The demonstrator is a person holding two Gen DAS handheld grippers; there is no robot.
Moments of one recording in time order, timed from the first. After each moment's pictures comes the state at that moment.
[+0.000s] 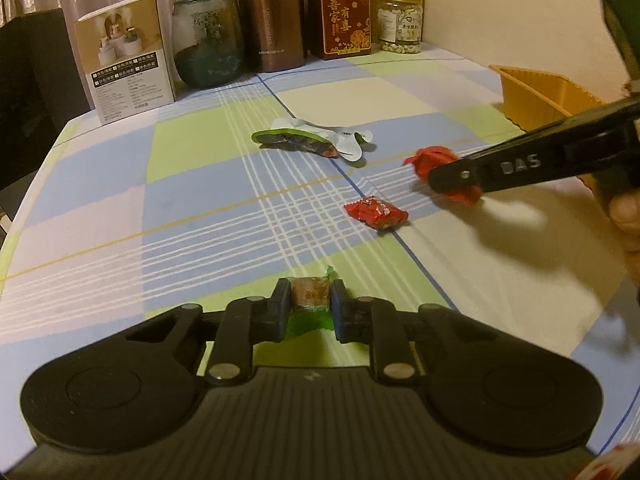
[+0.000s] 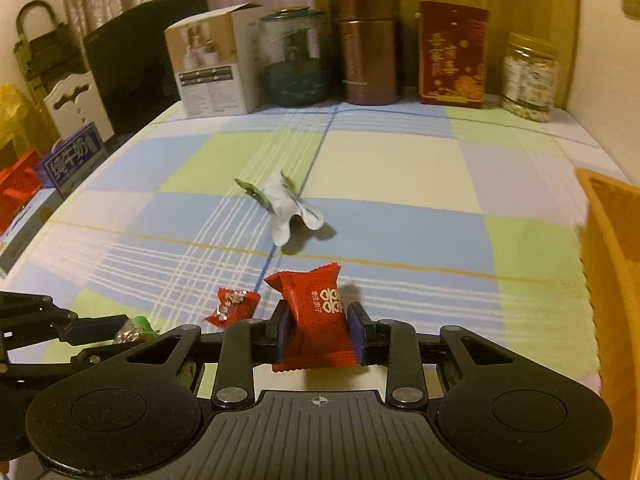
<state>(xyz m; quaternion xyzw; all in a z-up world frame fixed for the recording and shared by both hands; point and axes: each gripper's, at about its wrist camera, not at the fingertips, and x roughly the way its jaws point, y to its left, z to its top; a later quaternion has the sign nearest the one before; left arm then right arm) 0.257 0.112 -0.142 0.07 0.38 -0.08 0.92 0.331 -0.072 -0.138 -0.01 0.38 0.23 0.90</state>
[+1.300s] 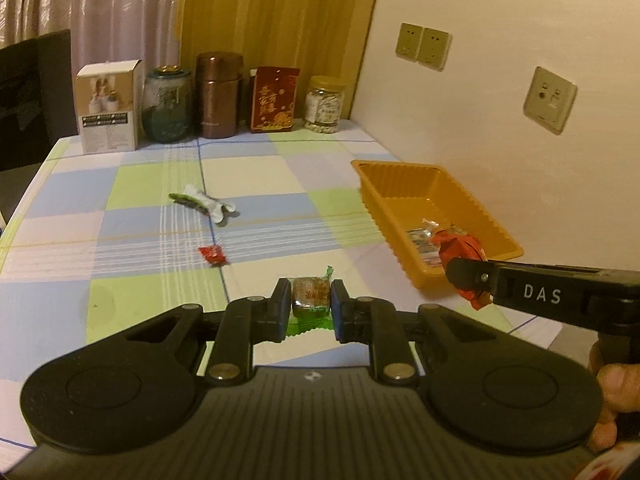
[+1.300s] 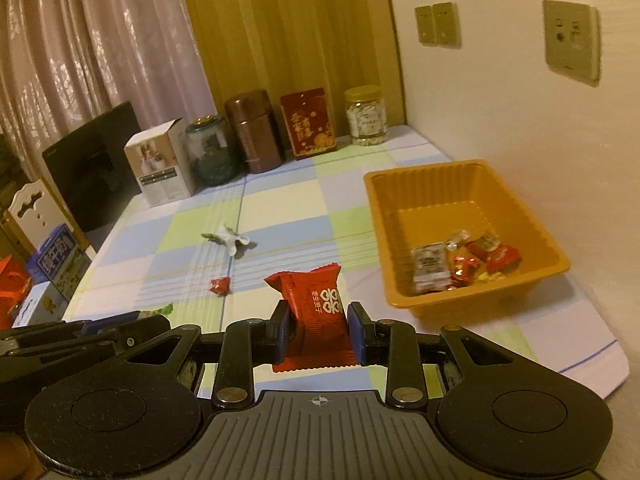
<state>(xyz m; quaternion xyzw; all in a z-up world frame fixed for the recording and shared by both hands) 0.121 0.009 -0.003 -0.04 0.33 -0.12 0.94 0.122 -0.189 -0.010 0.10 0.33 0.09 0.93</state>
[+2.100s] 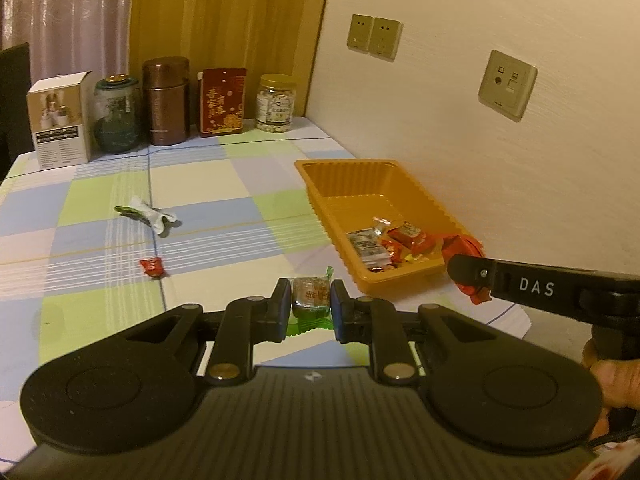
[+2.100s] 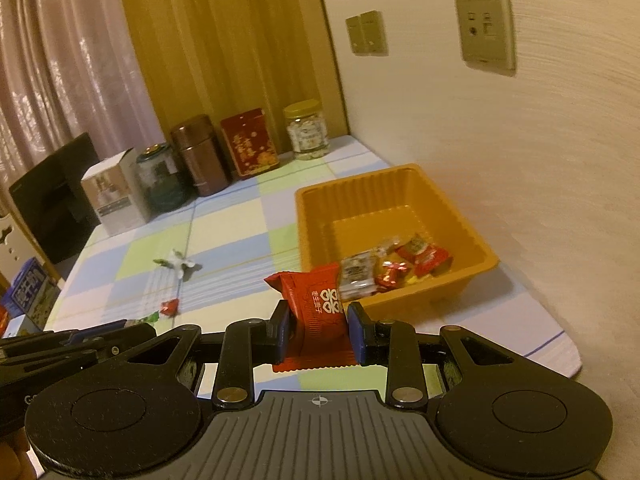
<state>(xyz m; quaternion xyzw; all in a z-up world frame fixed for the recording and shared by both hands) 0.131 -0.047 0.002 -0.03 0.33 -0.16 0.93 0.113 -0.253 -0.006 0.13 0.32 0.03 0.94</state>
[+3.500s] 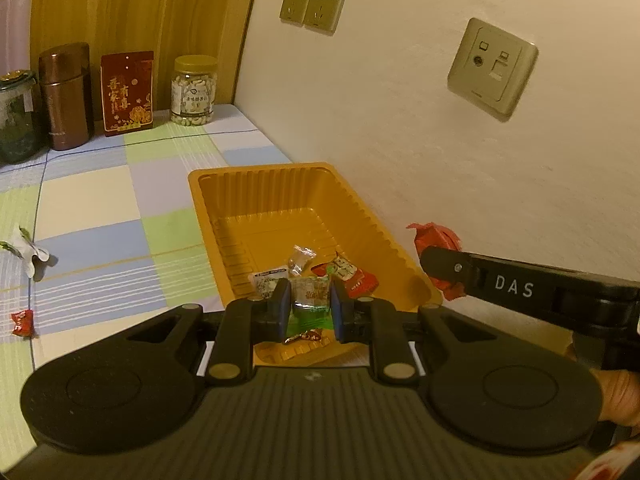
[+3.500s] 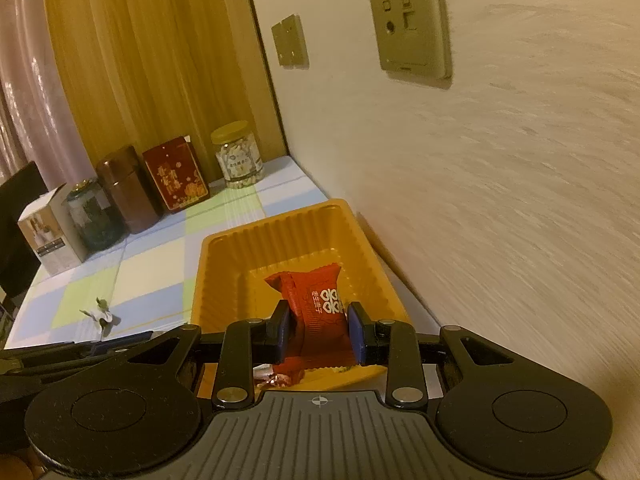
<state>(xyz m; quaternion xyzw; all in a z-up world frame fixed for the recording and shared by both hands) 0.240 -0.154 -0.020 -0.04 0.35 -0.23 0.90 0.202 -0.348 -0.019 0.13 0.32 -0.02 0.94</state>
